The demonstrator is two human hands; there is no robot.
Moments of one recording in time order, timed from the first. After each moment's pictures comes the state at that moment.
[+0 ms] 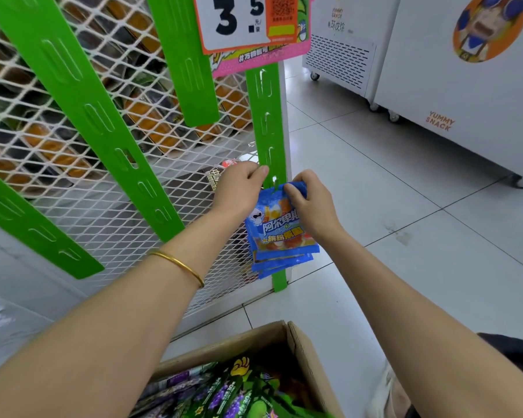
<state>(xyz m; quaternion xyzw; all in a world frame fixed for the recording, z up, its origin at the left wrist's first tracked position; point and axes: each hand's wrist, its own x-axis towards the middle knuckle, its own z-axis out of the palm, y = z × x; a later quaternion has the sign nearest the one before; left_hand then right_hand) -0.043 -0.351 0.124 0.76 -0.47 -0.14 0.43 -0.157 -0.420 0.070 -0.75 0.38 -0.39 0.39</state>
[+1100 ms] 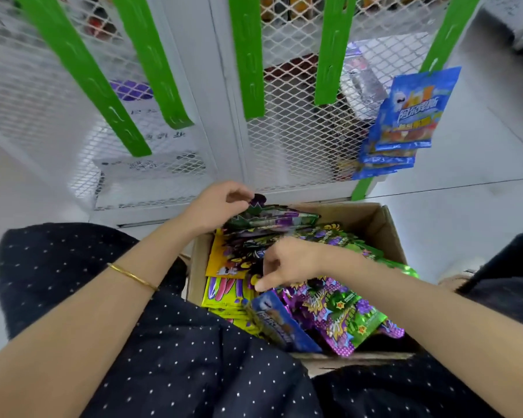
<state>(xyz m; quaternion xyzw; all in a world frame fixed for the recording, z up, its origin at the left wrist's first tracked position) -0.001 0.008 0.067 0.83 -0.39 -0.26 0.30 -0.140 -0.096 0.034 -0.90 0.03 0.30 0.32</state>
